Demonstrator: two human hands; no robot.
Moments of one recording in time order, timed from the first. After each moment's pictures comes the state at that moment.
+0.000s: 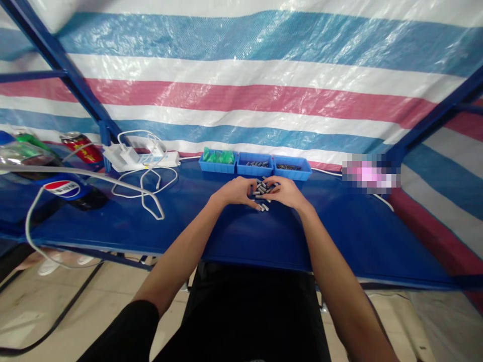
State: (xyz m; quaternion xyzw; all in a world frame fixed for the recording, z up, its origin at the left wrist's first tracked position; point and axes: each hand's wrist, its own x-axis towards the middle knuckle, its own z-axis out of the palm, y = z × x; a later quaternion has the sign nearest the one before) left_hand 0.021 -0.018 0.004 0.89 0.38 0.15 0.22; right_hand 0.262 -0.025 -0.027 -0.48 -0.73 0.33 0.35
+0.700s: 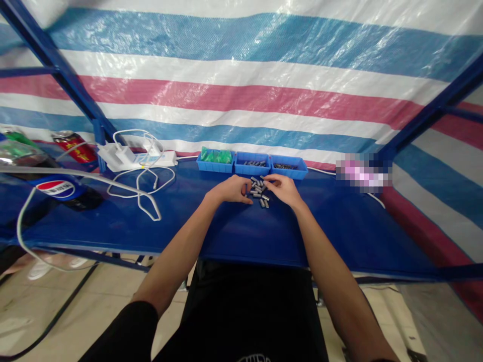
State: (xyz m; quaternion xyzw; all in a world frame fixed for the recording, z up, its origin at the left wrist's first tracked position) left_hand 0.012 -0.011 0.005 0.89 0.36 0.15 0.23; right_hand 0.261 -0.021 -0.033 -0.51 -0.70 0.27 0.42
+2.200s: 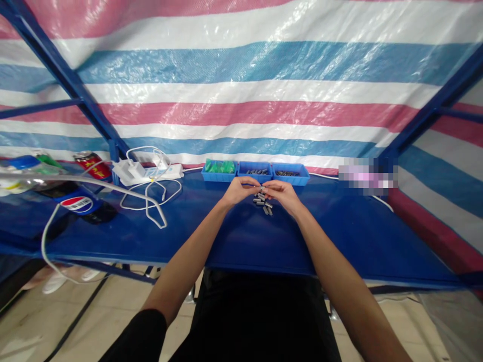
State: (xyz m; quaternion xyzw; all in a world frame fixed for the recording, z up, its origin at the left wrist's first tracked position) left_hand 0.034 -0.007 -0.006 0.64 0.36 0.44 0.51; right_hand 0.239 -0.033 -0.019 -0.41 -0.57 0.51 0.50
